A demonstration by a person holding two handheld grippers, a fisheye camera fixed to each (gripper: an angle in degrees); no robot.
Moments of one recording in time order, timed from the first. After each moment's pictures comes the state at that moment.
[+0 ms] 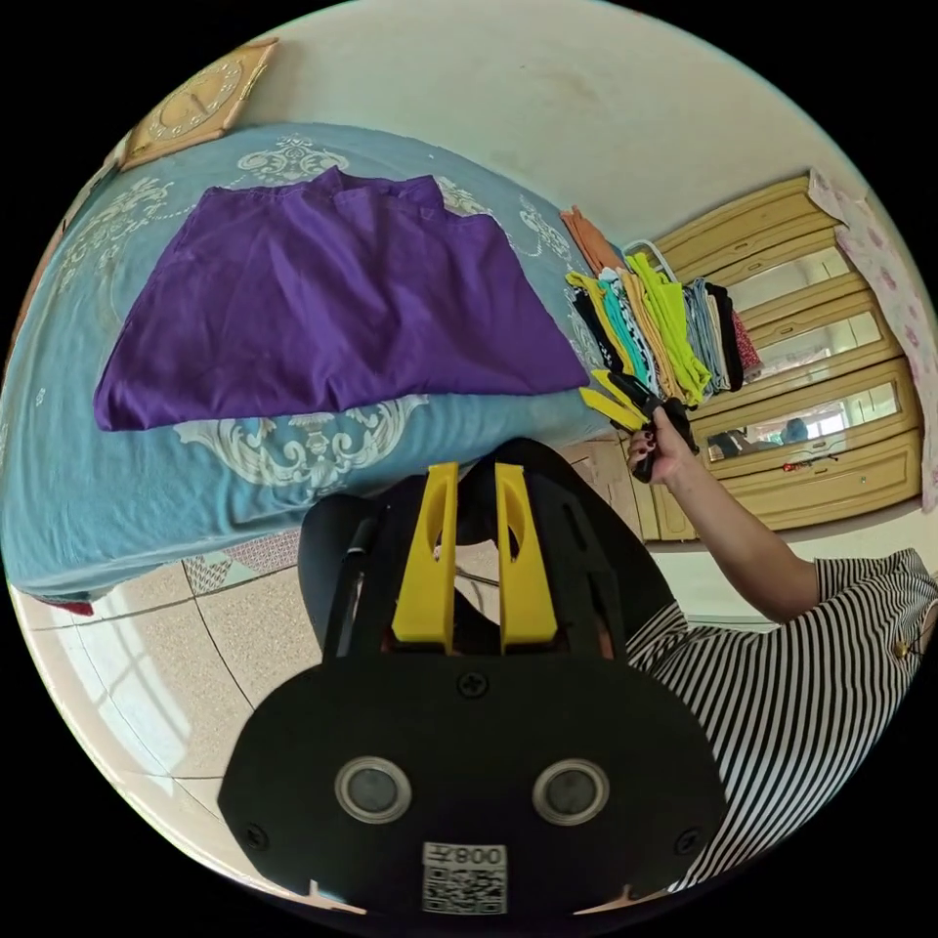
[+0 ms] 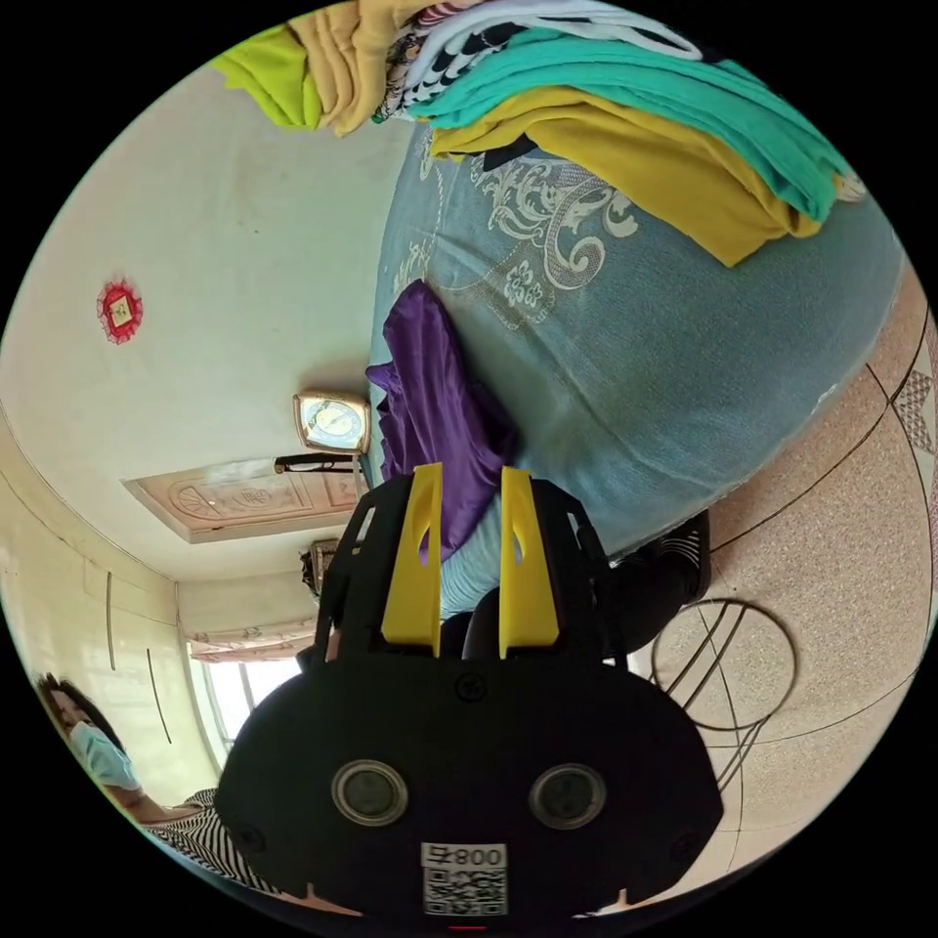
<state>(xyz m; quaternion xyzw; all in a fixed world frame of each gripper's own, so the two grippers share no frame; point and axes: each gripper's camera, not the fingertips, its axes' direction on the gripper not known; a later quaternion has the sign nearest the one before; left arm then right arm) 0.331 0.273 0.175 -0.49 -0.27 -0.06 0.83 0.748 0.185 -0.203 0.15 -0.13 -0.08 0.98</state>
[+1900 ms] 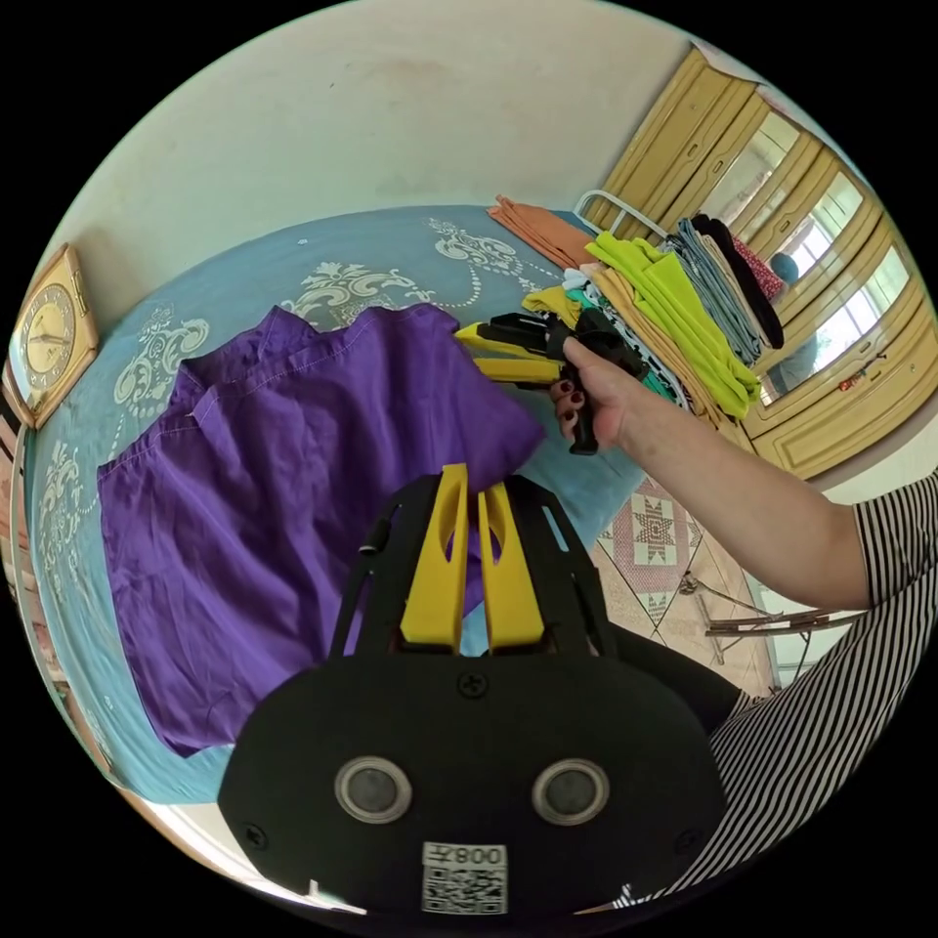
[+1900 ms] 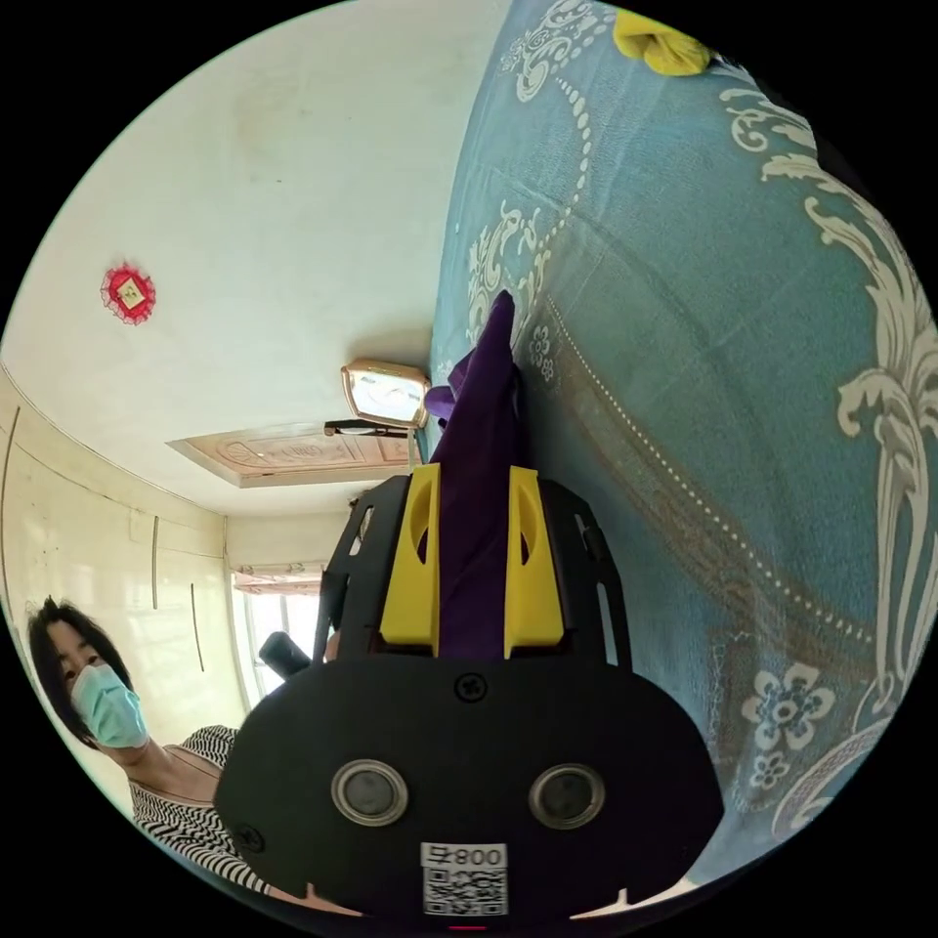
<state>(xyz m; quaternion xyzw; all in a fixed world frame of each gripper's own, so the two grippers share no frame) 0.404 0.373 0.464 -0.51 -0.26 0.13 0.81 0.659 -0.101 -0.065 0.04 -0.20 -0.17 0.96</state>
